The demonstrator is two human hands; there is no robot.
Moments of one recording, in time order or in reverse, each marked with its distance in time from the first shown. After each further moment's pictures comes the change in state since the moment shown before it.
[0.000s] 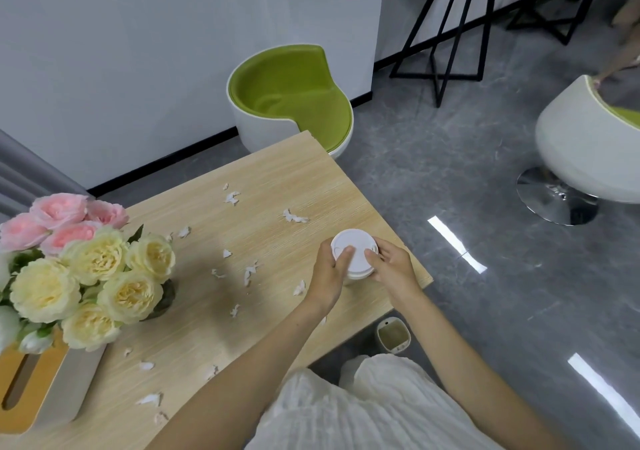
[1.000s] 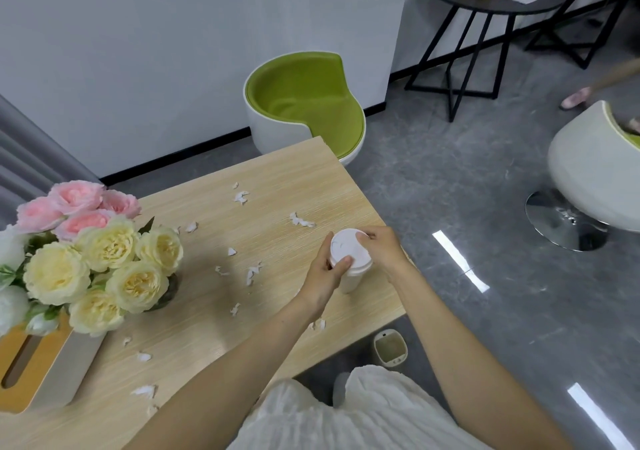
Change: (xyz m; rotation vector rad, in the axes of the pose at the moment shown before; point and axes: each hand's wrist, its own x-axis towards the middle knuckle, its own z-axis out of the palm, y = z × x) left_hand 0.007 -0.005 -0.016 -0.172 -0.086 -0.105; right_hand 0.053 -0.028 0.019 -0.447 -0.065 -0.053
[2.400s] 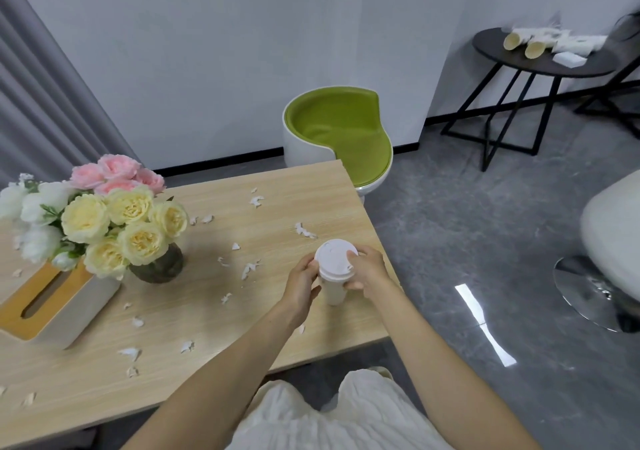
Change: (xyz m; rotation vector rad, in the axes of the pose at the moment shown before) left_hand -0.020 0.004 0.024 -0.326 0.305 -0.079; right_hand -0.010 0.002 -0.008 0.266 -0.088 0.285
